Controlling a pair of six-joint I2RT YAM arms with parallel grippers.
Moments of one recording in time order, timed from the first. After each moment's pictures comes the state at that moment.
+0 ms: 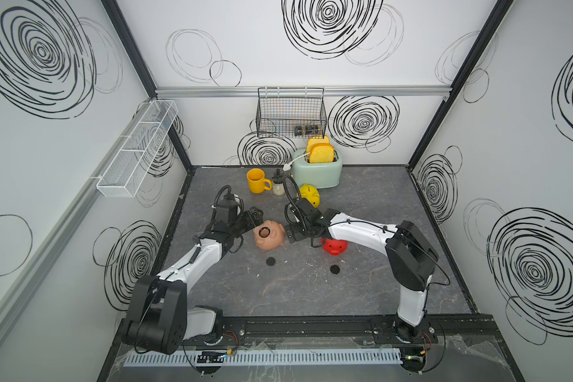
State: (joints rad) left arm -0.15 1.34 0.70 -0.01 0.21 -0.66; right arm 0.87 1.89 1.35 -0.48 0.13 0.36
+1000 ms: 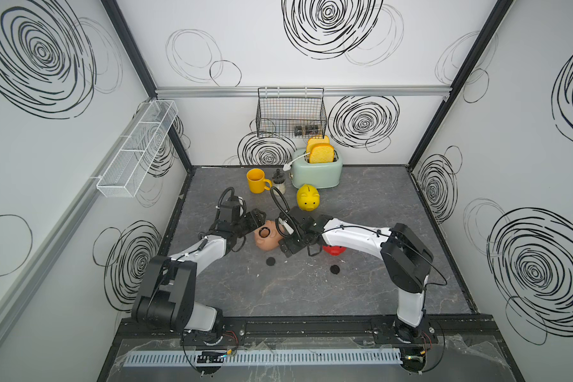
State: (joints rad) left arm -0.14 1.45 0.67 0.11 0.30 -0.70; right arm 0.93 1.92 1.36 -0.52 0.02 0.28
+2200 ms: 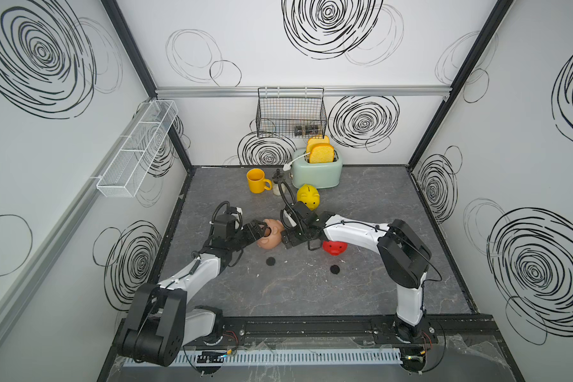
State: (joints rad) left arm -0.16 1.23 0.47 0.15 0.40 -0.76; right arm 0.87 1.95 1.36 -0.44 0.01 0.37
